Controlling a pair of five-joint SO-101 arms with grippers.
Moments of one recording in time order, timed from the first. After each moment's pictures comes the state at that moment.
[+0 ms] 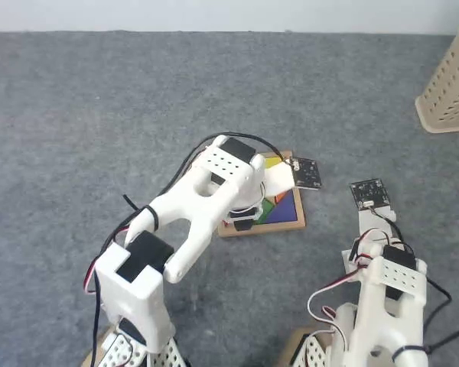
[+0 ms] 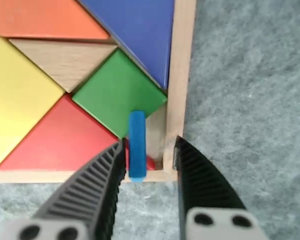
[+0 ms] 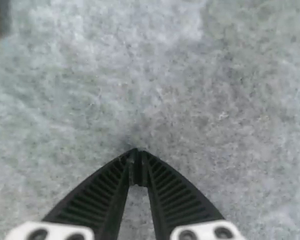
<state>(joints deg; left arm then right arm) 26.2 17.5 10.3 77.8 -44.1 17.4 -44.2 78.9 48.0 30.3</state>
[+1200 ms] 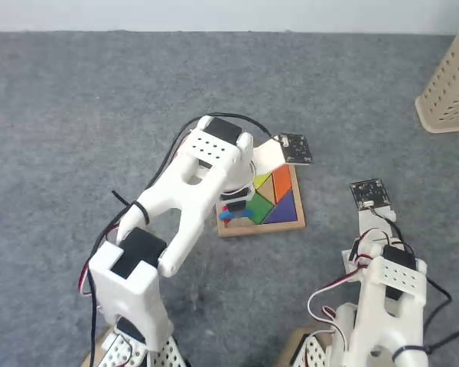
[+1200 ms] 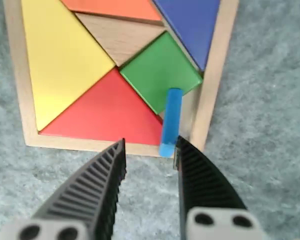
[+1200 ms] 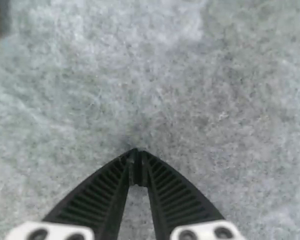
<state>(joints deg) 21.6 17.5 2.1 83.3 -44.0 17.4 -44.2 78.9 48.0 30.3</state>
